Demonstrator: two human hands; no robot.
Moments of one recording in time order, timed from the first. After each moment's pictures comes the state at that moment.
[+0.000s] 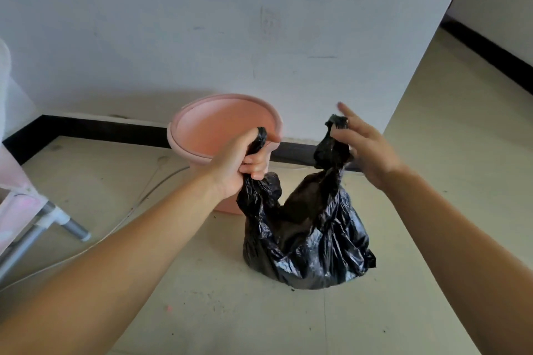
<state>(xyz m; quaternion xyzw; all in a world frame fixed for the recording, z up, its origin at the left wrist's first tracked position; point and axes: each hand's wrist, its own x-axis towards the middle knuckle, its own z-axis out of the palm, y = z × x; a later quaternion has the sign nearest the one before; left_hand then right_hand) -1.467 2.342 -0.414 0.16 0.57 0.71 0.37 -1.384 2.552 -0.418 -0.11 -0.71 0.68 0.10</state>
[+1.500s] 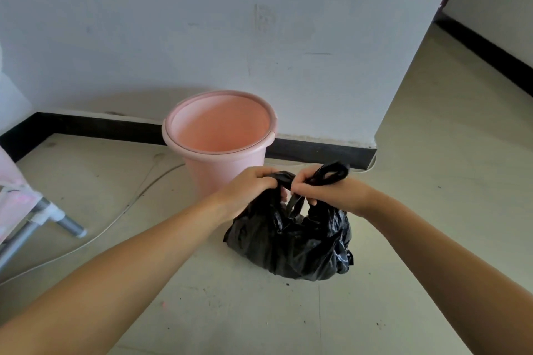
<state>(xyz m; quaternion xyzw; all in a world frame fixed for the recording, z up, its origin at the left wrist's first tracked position) -1.453 2.354 -0.479 0.21 0.70 0.58 0.36 -1.357 2.521 -0.452 0.00 -0.85 0.52 -0.08</state>
